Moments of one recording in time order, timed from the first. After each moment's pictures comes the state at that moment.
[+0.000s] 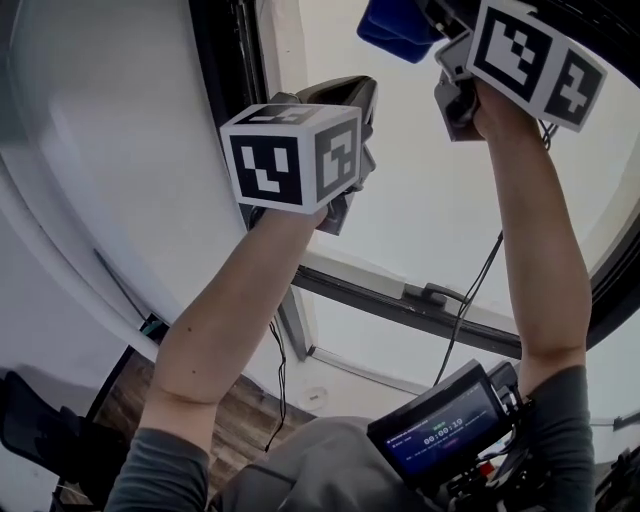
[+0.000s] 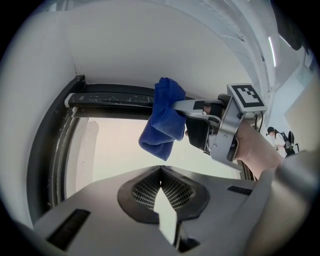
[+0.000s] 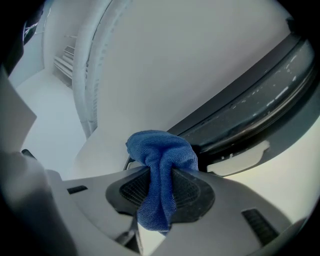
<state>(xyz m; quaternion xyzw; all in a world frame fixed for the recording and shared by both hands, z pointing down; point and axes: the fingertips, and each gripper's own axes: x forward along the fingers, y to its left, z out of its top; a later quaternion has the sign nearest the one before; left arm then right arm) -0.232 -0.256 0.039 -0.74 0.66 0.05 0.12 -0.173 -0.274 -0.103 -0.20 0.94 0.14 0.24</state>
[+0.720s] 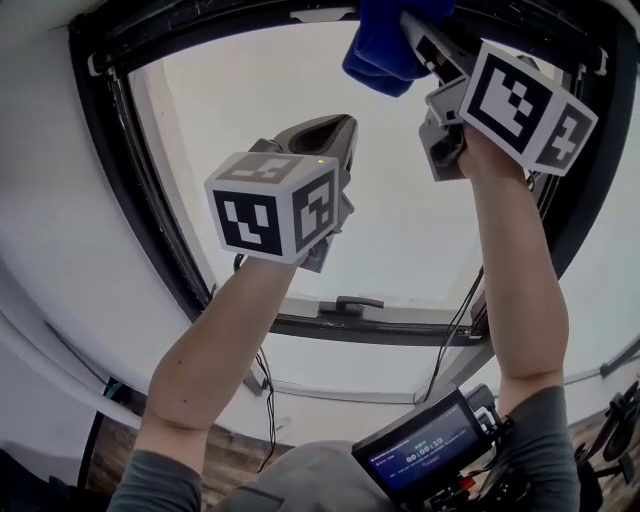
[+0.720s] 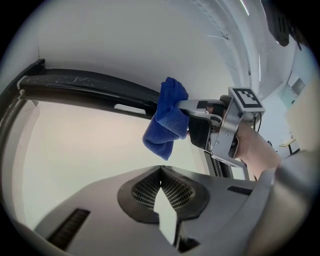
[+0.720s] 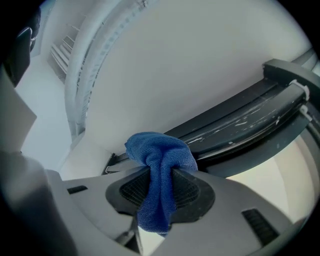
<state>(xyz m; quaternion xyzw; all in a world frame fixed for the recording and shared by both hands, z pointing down) -0.045 -0.315 0.043 -0.82 0.56 0.06 0.13 0.033 -0.314 -0.100 -0.30 0.91 0.14 0.26</state>
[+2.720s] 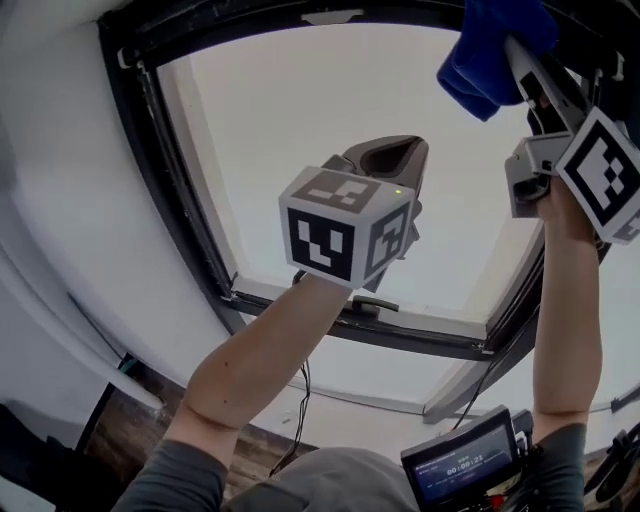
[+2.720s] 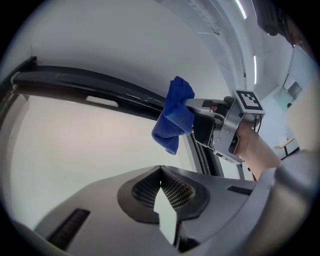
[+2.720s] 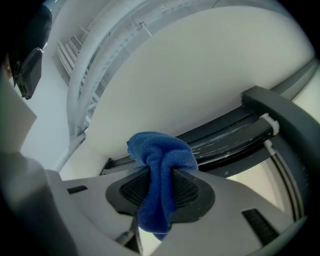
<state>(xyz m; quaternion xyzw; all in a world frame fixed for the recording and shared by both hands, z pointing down) -0.135 -0.251 0.074 -0.76 0.64 0.06 0.11 -0.054 -0.255 -0.087 -0.18 0.93 0.13 0.28</state>
